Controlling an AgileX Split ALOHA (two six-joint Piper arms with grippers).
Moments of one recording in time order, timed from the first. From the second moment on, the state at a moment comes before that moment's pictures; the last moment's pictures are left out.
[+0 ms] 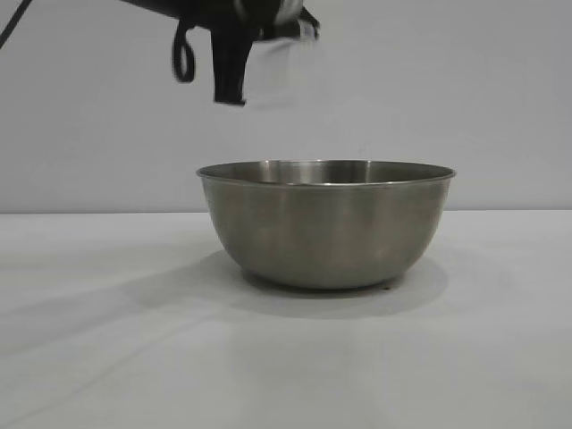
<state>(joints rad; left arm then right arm) -0.51 1.90 -1.05 0.08 -0.84 1.14 0.15 -0.02 -0.49 0.23 1.15 -0.20</state>
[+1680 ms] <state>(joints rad) -0.19 2.09 -0.58 -0.04 -1.13 0.07 0.15 -0.02 -0.49 0.23 1.15 -0.20</state>
